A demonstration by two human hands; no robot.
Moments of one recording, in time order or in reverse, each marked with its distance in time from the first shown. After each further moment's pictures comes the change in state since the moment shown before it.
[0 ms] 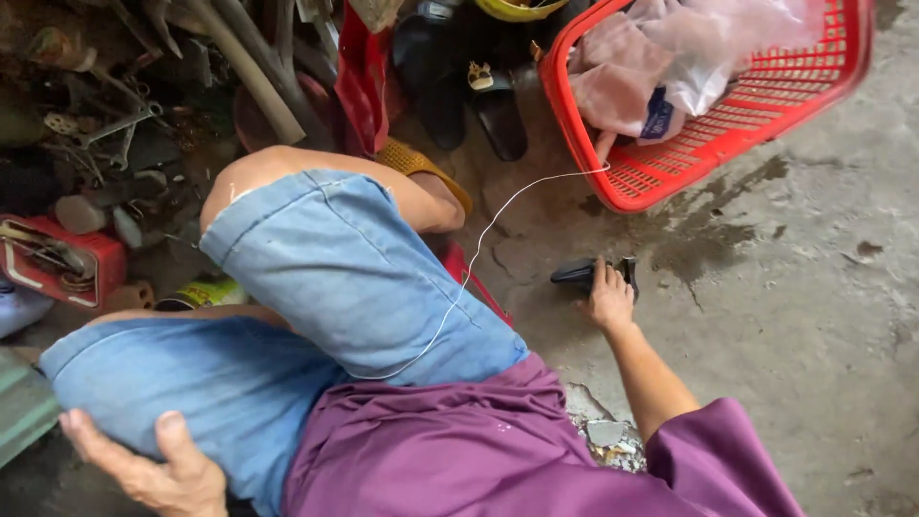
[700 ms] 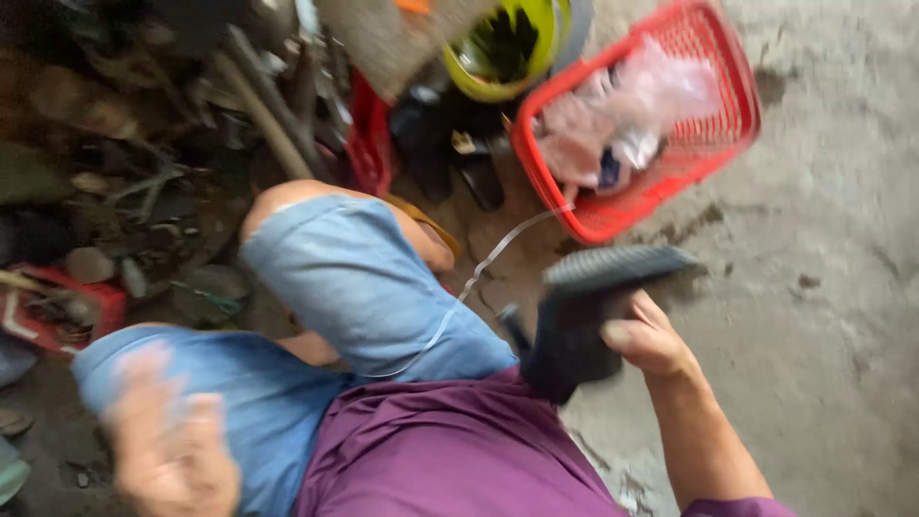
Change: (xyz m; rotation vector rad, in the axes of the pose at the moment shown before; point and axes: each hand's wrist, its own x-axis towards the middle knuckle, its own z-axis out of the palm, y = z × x) left_hand 0.021 0.047 -0.026 -0.469 -0.054 0.038; right_hand -0.212 -0.100 -0.299 1.604 -0.240 -0.890
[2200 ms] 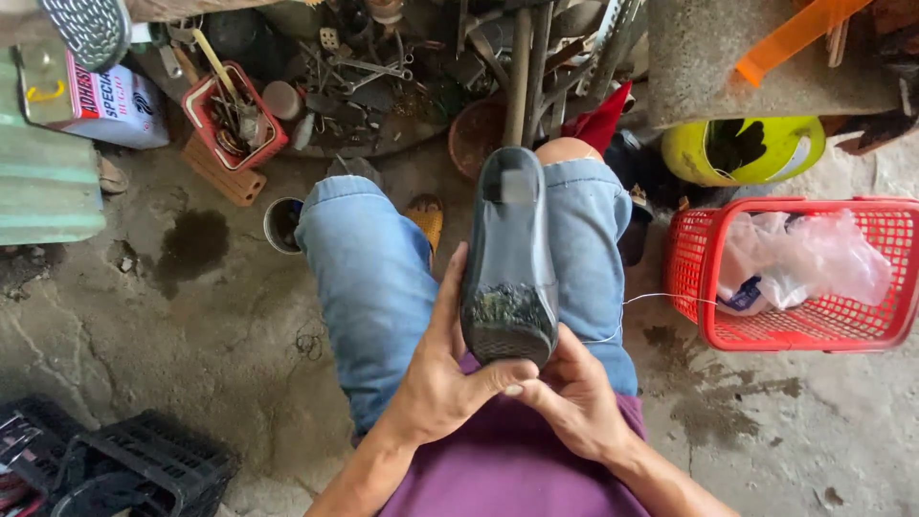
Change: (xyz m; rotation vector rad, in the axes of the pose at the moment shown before) left_hand -0.021 0.036 -0.016 -0.986 -0.284 -0.424; right_hand 0.040 0.066 0.255 -0.256 -0.384 0.103
